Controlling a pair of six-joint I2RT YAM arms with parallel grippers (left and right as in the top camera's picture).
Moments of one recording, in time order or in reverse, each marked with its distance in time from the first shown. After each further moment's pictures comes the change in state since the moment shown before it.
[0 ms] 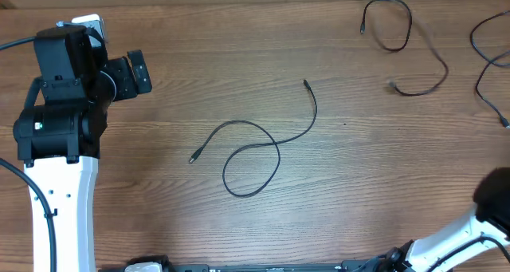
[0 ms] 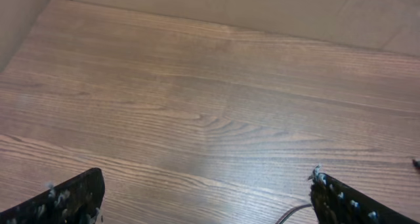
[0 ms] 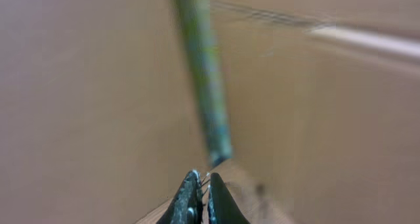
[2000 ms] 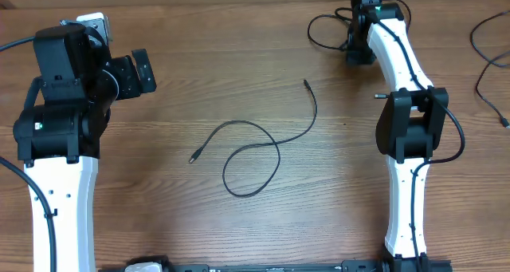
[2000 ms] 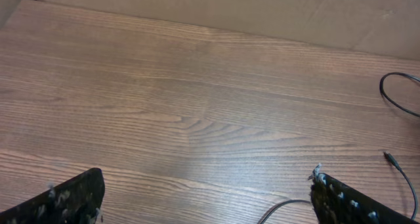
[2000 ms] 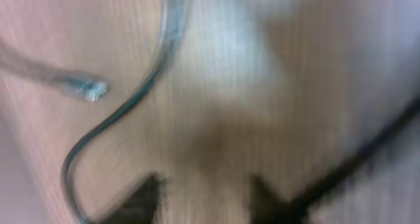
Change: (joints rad) left arm 0.000 0.000 0.000 0.011 0.074 -0.001; right arm 0.745 0.563 0.001 -0.444 0.266 1.505
